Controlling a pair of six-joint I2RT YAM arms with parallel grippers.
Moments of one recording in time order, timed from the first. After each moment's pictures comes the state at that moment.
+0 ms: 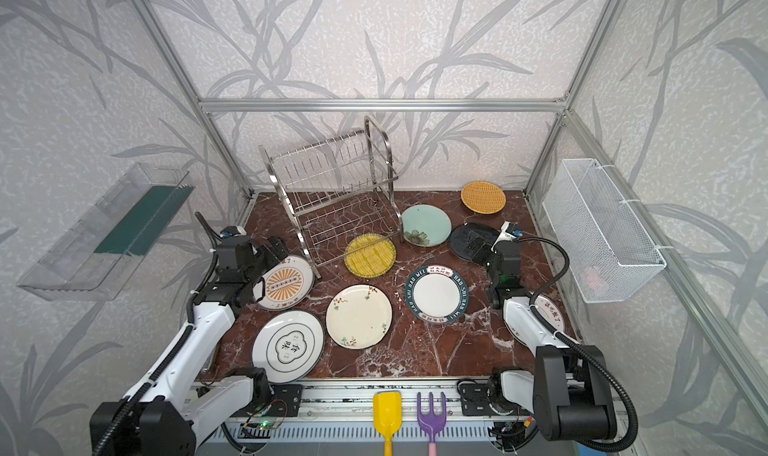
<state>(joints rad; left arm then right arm) -0.02 1.02 0.70 -0.28 -0.08 -0.64 0.04 1.24 0.53 0.36 -0.04 0.54</state>
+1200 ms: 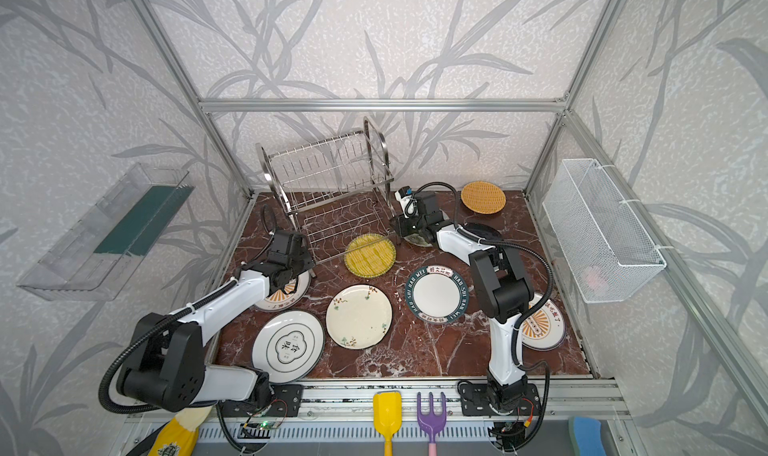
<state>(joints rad) -0.24 1.40 0.81 -0.27 -0.26 -0.70 0.40 2.02 1.42 0.02 -0.40 0.15</state>
